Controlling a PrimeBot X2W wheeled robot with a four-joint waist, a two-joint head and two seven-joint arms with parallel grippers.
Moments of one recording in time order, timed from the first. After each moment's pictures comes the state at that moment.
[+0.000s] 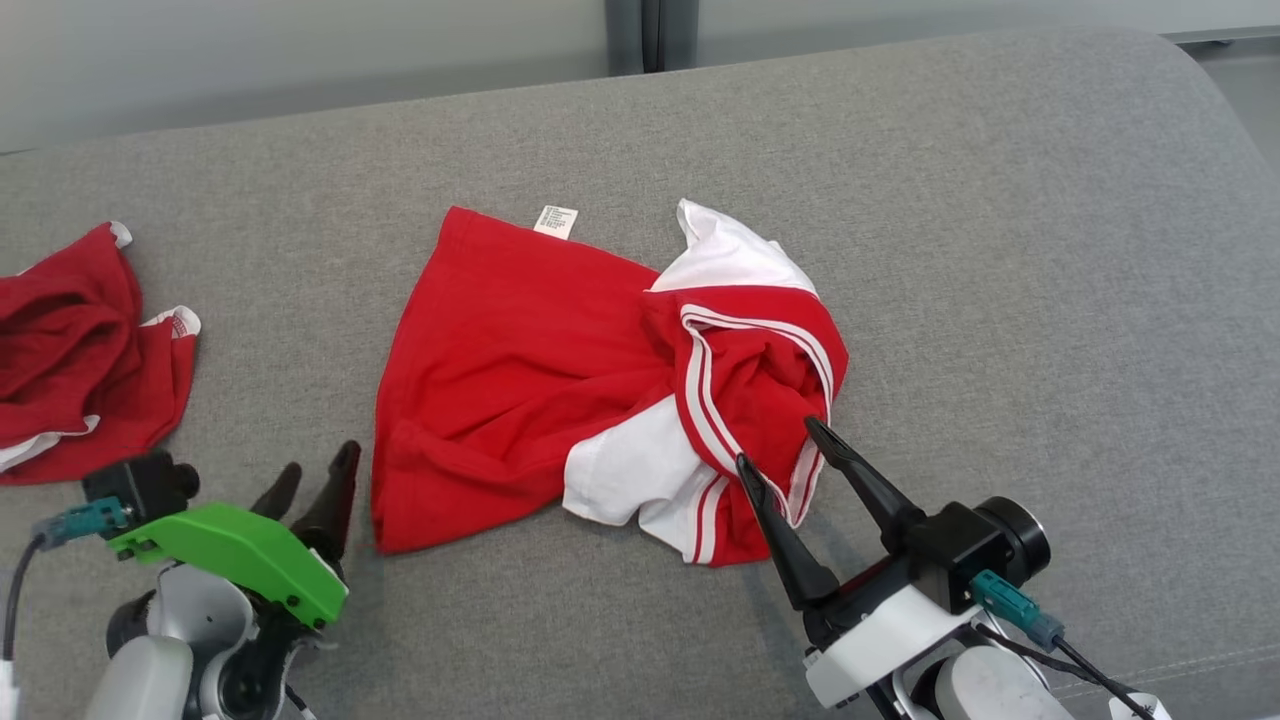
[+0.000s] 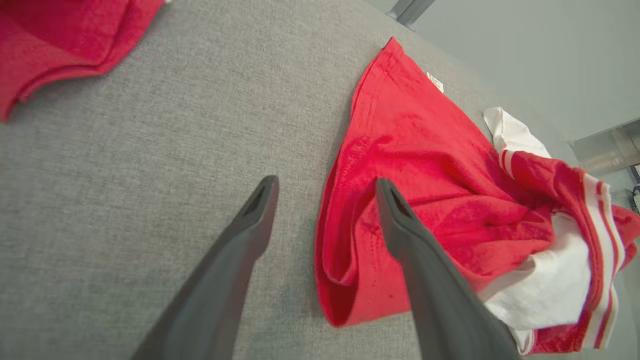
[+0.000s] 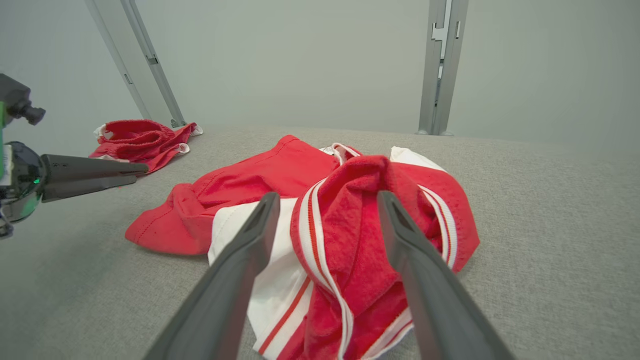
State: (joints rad) left arm -0.13 0.20 -0.14 0.15 -0.85 0.06 0.24; right arm -0.02 -0.05 0.47 0.06 0.11 0.05 -0.25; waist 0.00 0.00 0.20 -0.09
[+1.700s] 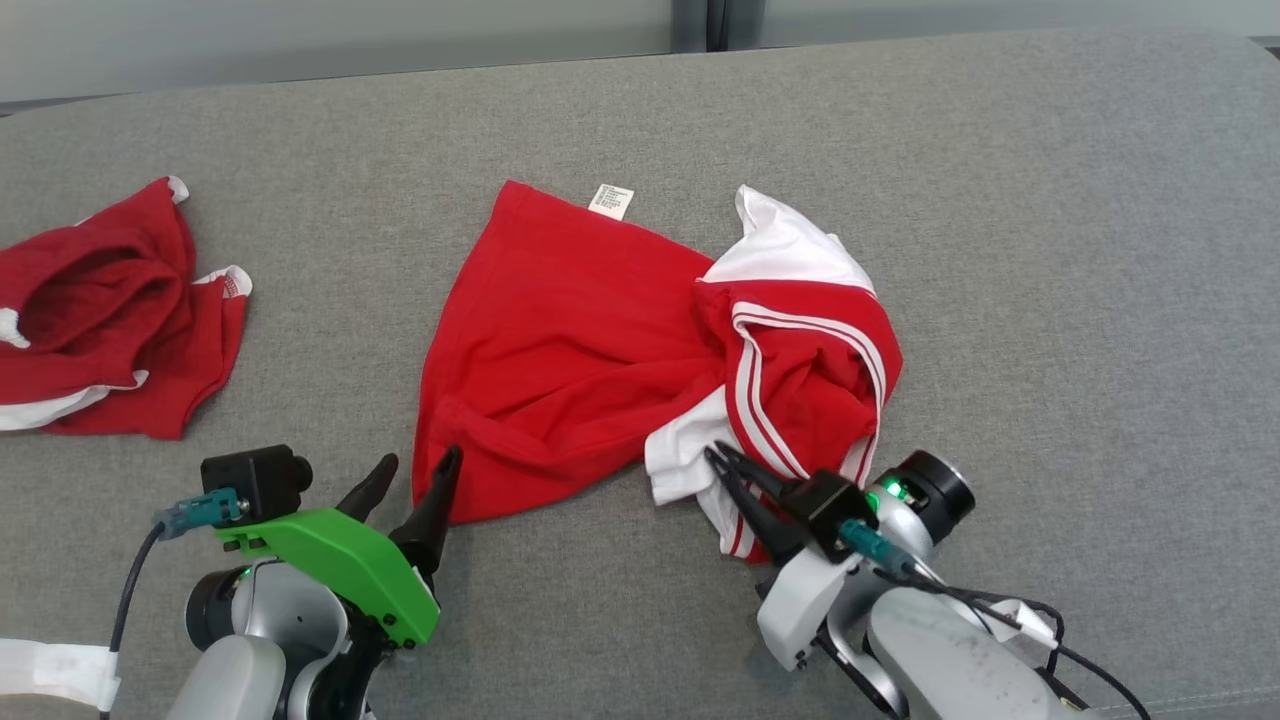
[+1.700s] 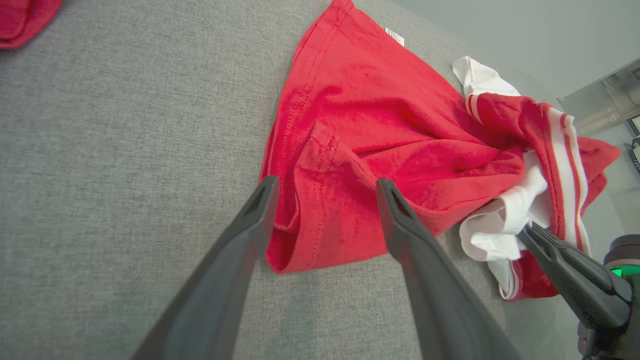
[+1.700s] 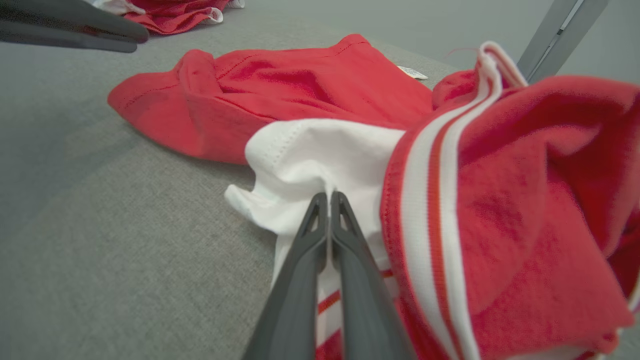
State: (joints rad) left arm -0.11 0.16 -0.30 0.05 -0.74 0.06 0.24; right arm -0.29 -0.06 0.70 0.49 0.01 0.01 -0.25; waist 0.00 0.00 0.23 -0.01
